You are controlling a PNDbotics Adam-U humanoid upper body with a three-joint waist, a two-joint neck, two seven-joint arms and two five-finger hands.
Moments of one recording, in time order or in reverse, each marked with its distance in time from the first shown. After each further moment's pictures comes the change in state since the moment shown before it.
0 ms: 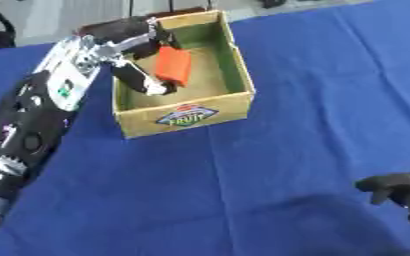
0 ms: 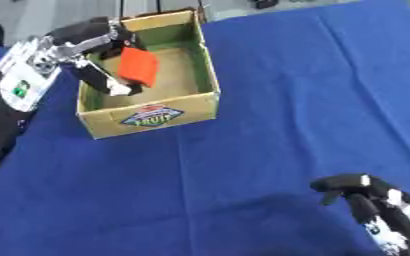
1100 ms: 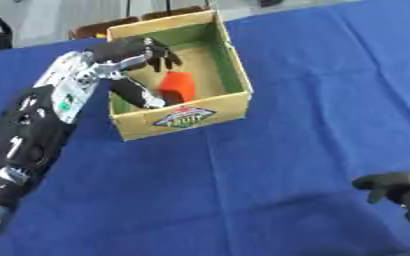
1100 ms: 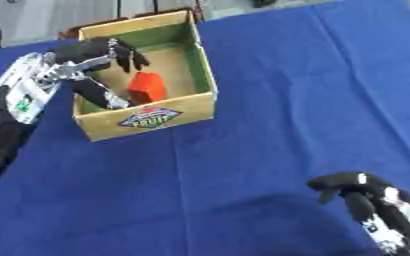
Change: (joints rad) left arm 0.023 -0.005 0.012 0.037 -0.081 -0.068 0.073; right arm -0.007 0.000 0.002 0.000 -0.002 0.001 0.000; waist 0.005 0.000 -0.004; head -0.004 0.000
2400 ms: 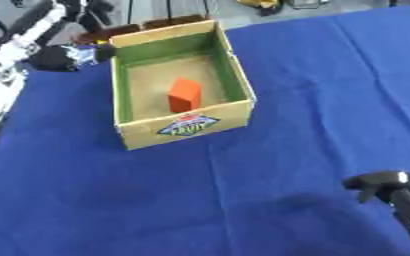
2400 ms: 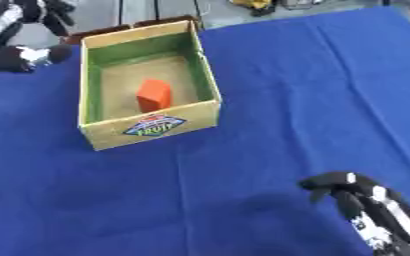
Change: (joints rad) left arm 0.165 0.242 0.091 -0.301 0.701 0.191 0.062; right arm 0.016 -0.006 -0.019 0.000 -0.009 -0.005 -0.013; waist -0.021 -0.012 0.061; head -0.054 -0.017
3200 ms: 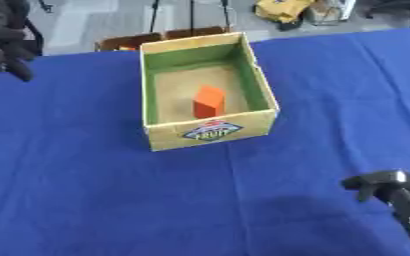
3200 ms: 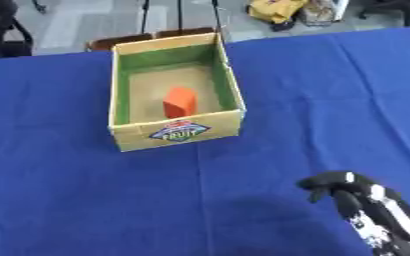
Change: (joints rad) left arm 0.547 0.065 0.206 -0.355 0.333 0.120 0.056; right arm 0.014 -0.018 -0.006 -0.006 -0.017 -0.001 -0.002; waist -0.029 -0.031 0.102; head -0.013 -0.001
